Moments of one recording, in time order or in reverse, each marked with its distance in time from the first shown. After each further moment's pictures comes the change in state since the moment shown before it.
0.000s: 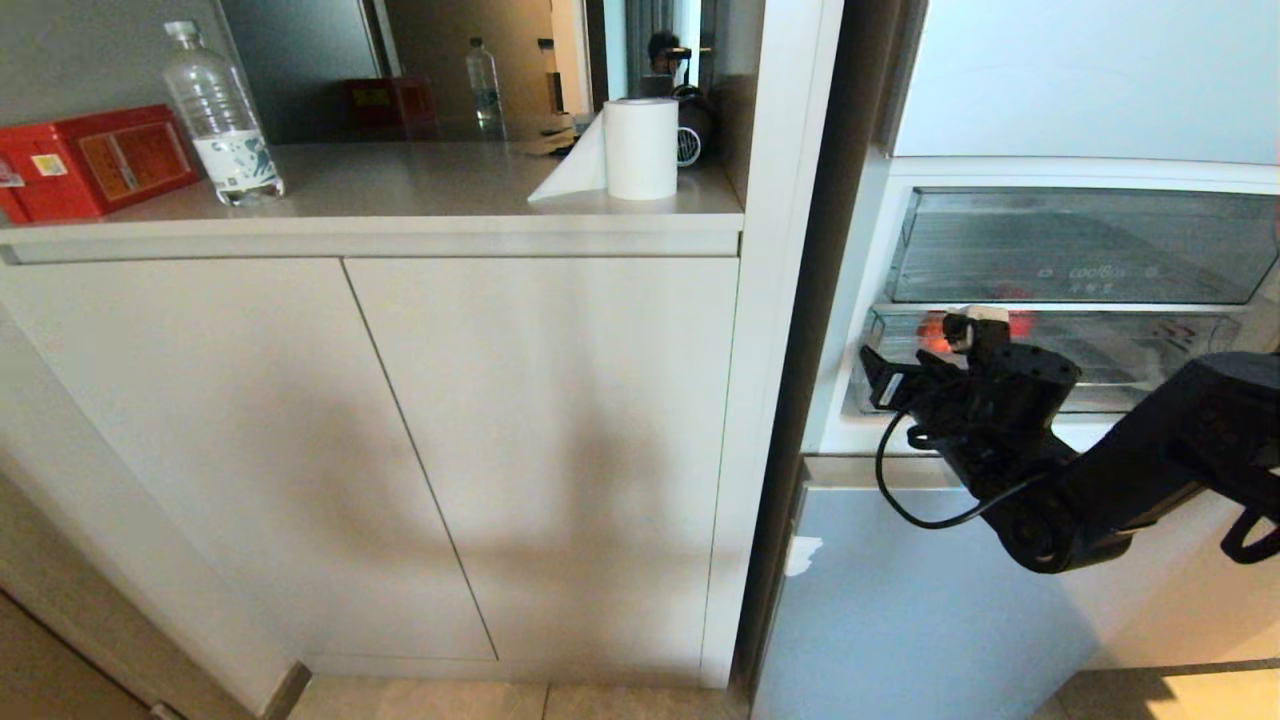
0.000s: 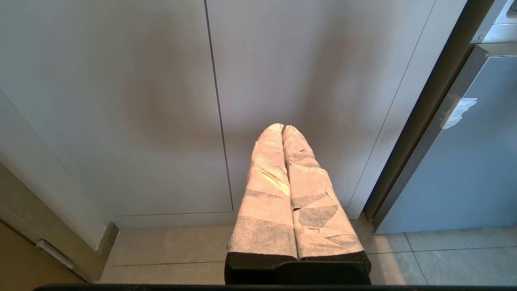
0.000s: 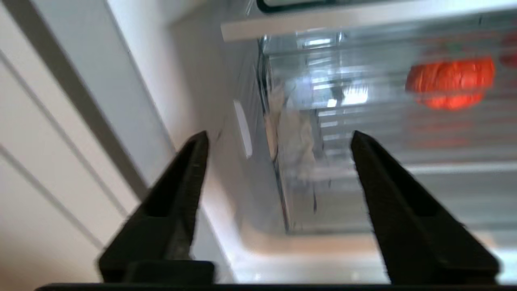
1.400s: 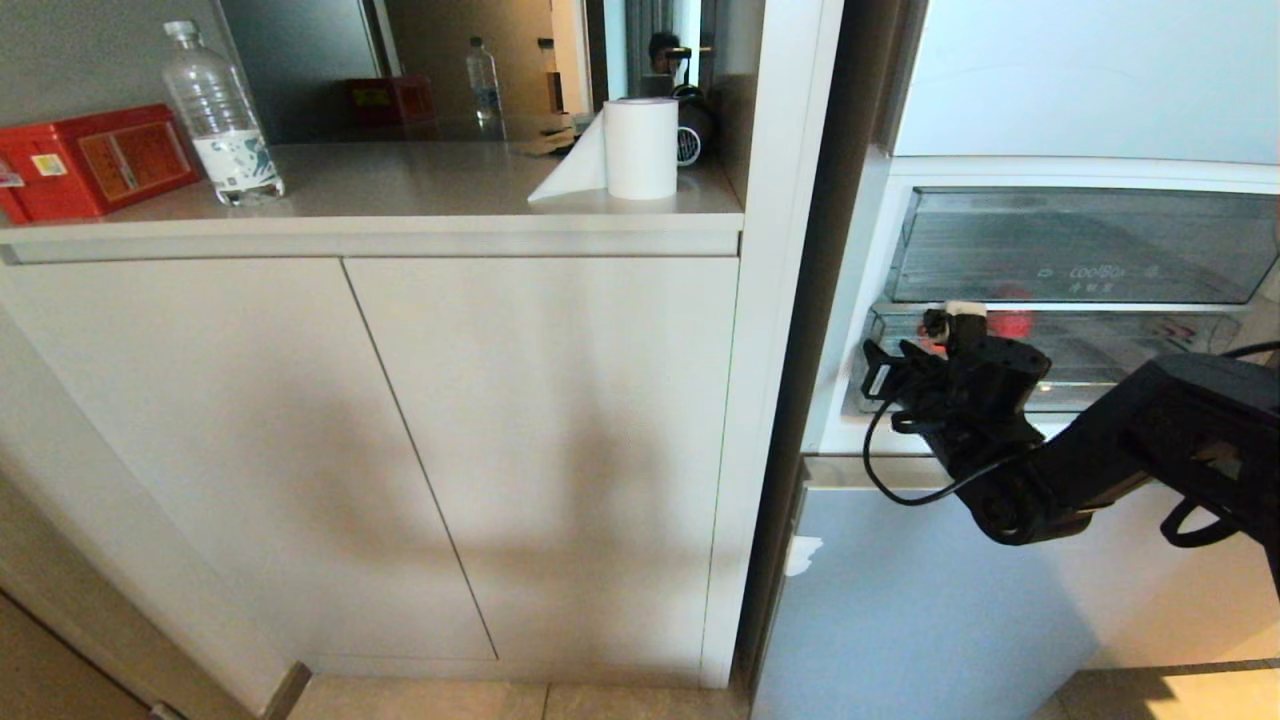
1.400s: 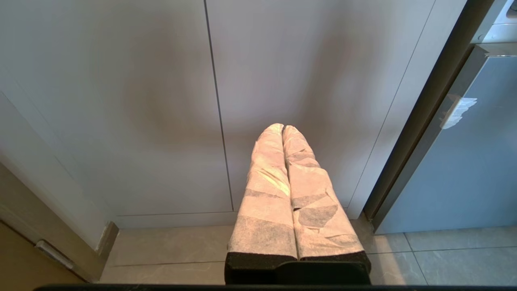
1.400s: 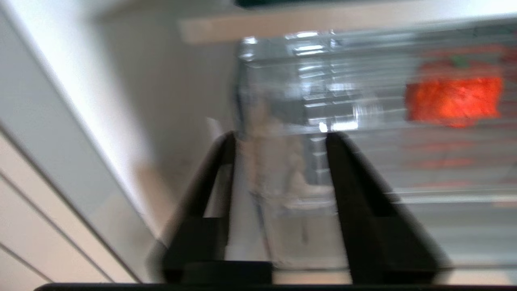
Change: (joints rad) left arm 0.000 0.000 0.000 0.000 0.000 0.001; right arm -0.009 0.094 -0.170 0.064 0.002 -0.029
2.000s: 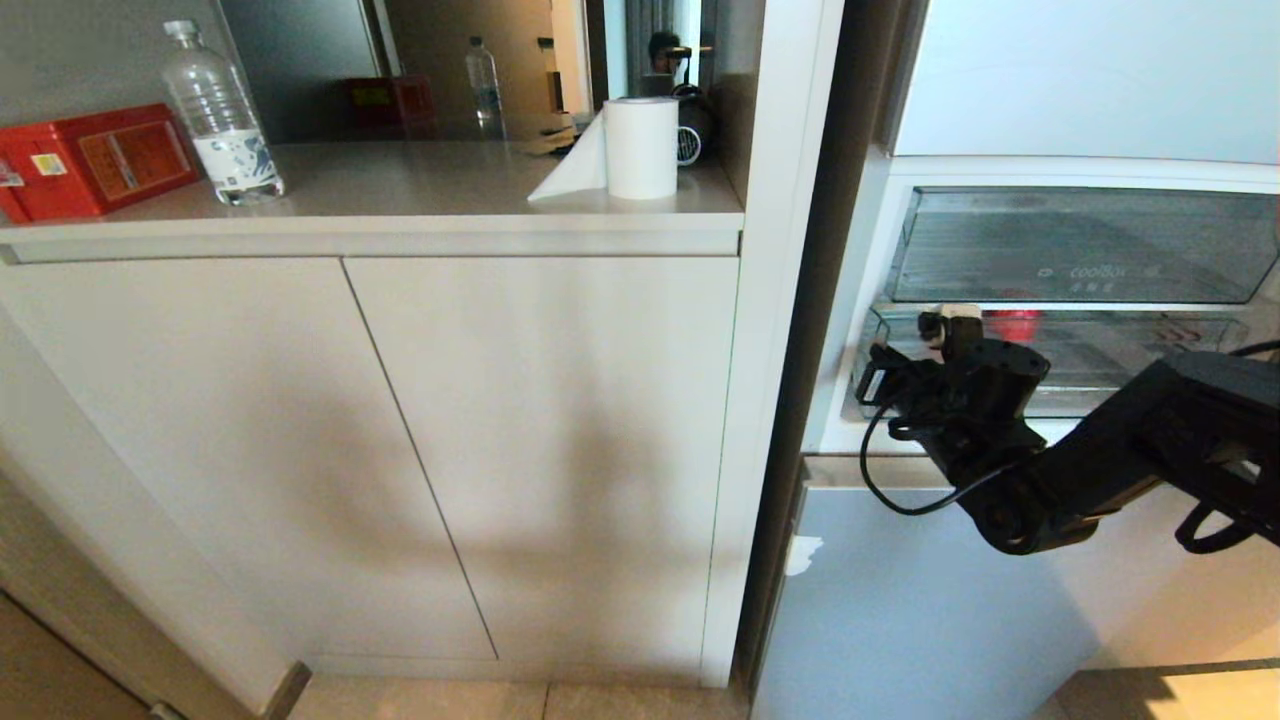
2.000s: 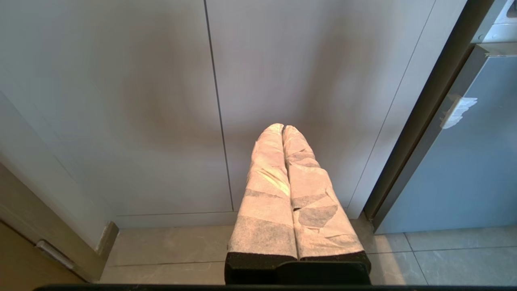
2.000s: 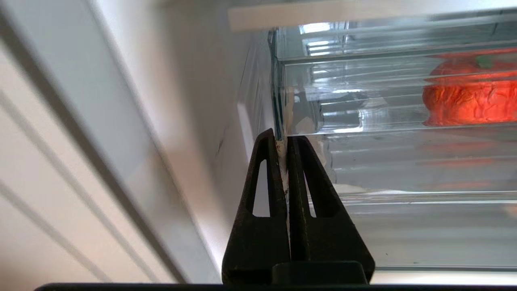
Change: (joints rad) left arm 0.000 0.000 0.000 0.000 0.000 0.000; right arm 0.021 -0.044 0.074 -0.005 0.000 0.005
